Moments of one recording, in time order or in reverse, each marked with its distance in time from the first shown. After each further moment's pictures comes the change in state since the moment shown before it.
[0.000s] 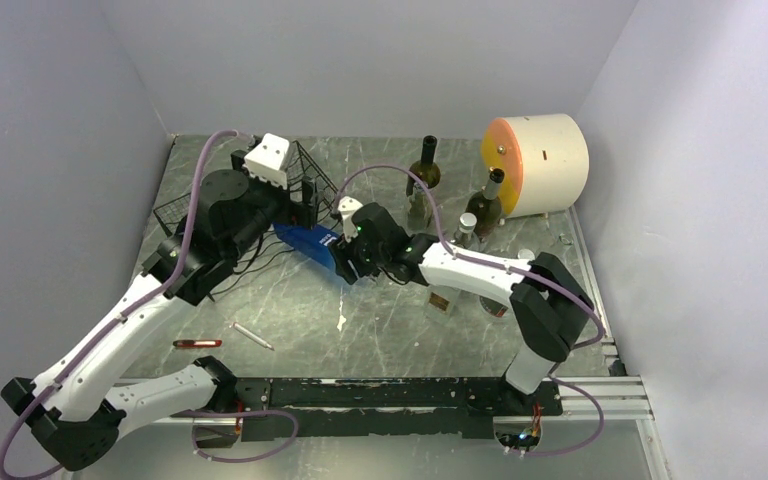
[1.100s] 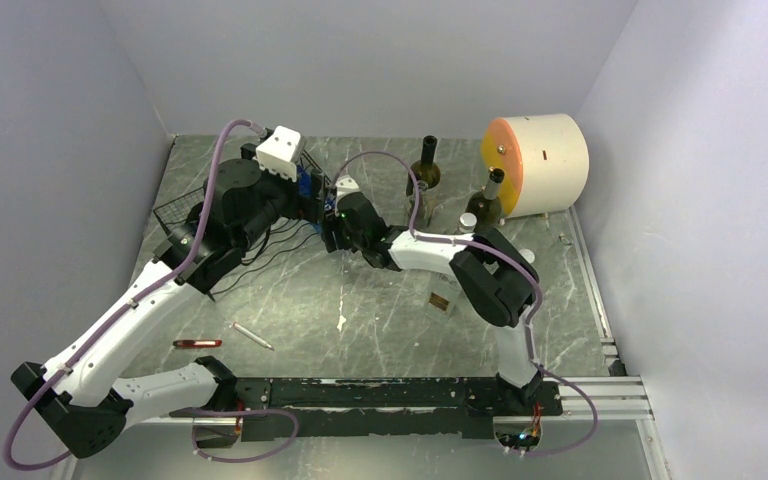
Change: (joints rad) left arm 0.000 0.085 0.056 -0.016 0.002 0.005; right arm -0.053 0.334 0.134 0.376 0.203 0.123
